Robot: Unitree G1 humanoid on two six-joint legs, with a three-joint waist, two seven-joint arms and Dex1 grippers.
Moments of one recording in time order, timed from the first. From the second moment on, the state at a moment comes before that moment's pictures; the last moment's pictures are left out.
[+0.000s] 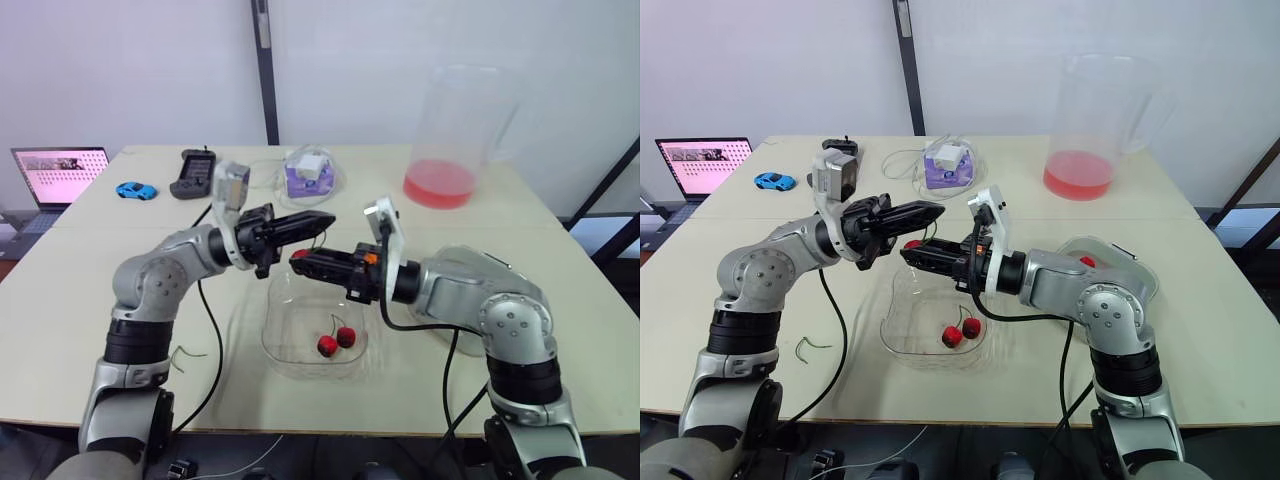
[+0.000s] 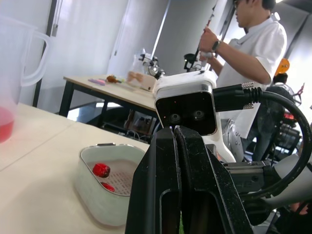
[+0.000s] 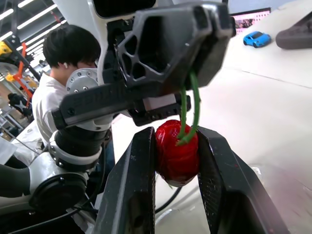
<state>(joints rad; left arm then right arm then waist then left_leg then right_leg) -0.80 0.42 0.10 0.00 -0.89 0.80 -1.09 -0.69 -0.38 -0.02 -0.36 1.14 1.11 0.35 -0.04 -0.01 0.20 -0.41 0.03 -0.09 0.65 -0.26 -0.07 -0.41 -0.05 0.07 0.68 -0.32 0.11</state>
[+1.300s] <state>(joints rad) -0.75 0.49 0.09 0.01 -0.81 0.73 -1.15 -0.44 -1.31 -0.09 -0.12 0.62 0.87 0.94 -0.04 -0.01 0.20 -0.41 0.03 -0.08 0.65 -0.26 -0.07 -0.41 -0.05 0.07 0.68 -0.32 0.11</state>
